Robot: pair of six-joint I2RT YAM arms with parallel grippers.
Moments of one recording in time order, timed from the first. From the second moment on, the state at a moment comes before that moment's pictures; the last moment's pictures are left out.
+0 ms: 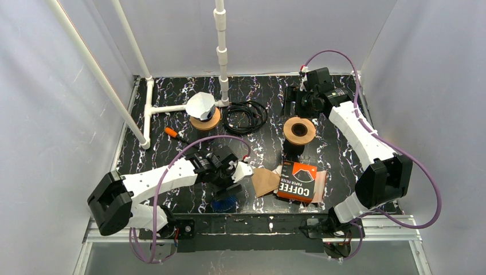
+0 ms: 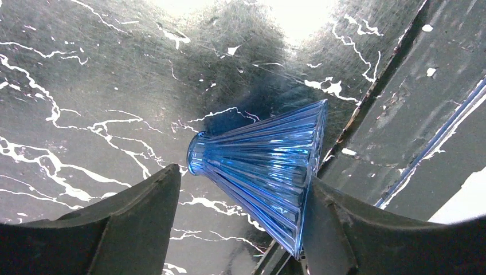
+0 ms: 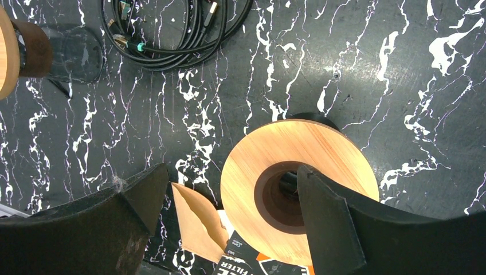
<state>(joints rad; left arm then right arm) -0.96 1.30 0.82 -0.76 0.11 0.27 0.34 1.54 1.47 -0.79 -0.15 0.31</state>
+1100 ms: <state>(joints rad) -0.96 1.27 0.85 -0.79 0.09 0.28 0.34 1.54 1.47 -0.79 -0.17 0.32</state>
